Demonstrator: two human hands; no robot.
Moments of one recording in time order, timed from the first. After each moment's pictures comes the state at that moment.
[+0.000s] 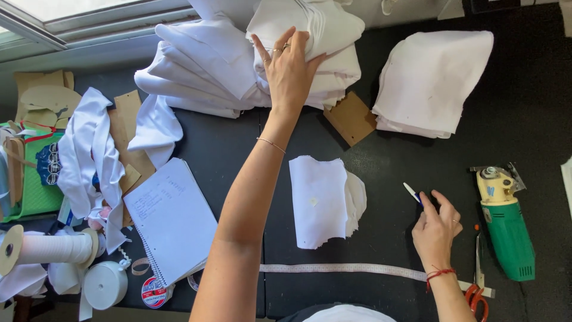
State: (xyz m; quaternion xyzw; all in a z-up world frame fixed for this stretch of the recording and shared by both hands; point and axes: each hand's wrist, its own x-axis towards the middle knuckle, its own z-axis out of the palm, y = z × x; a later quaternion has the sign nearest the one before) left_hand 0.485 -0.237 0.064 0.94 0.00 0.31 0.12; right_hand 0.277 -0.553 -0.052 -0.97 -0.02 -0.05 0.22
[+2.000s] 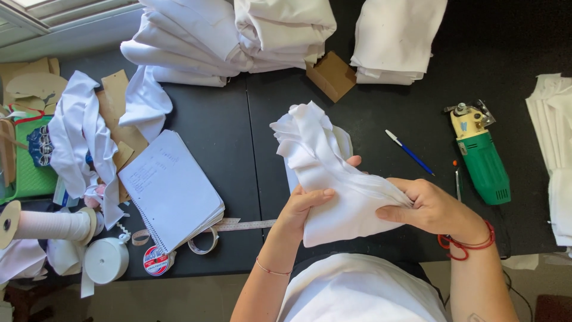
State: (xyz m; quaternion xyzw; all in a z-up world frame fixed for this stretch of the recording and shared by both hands) left_hand 0.201 -0.327 0.137 0.27 0.07 -0.23 0.93; right_hand 0.249 -0.541 0.131 -0.73 -0.15 0.42 0.51
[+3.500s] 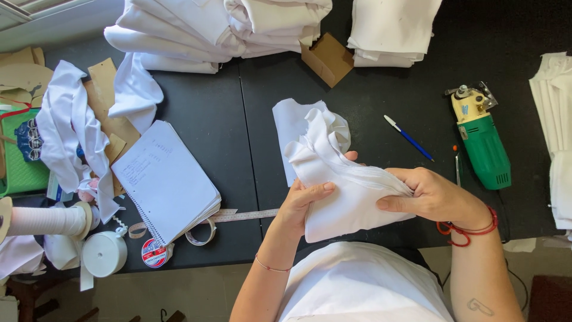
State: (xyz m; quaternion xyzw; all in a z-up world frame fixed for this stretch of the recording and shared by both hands) left_hand 0.192 -0.331 0.124 0.27 0.07 -0.24 0.93; right_hand 0.250 -0.545 0.124 -0.69 -0.13 0.46 0.53
